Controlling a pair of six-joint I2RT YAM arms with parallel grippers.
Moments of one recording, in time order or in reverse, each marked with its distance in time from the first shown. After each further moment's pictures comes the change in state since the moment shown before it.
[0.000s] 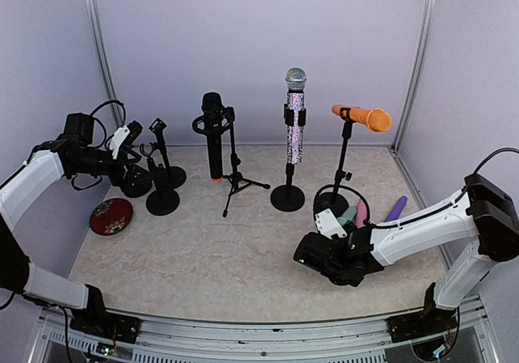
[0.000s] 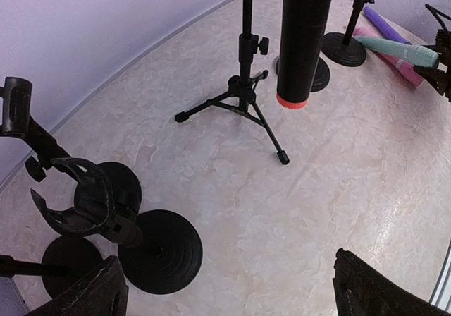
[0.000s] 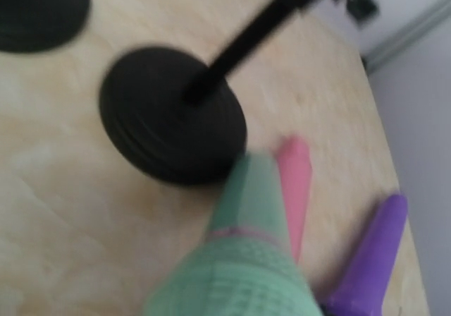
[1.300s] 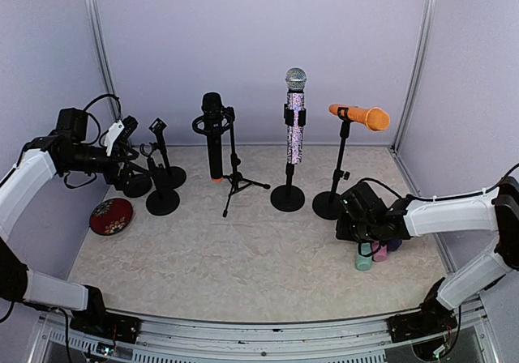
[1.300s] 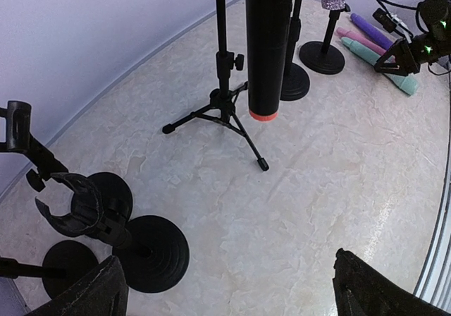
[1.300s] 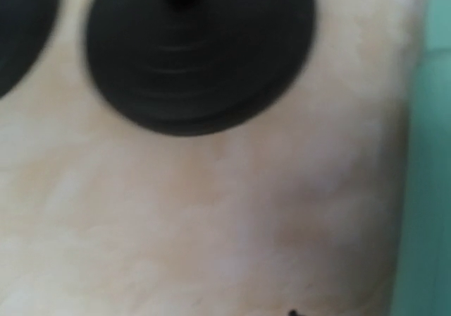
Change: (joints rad) left arm -0.002 -0.059 0.051 -0.112 0.041 0.014; right arm -0.449 -0.187 -0.098 0.182 -0.784 0.243
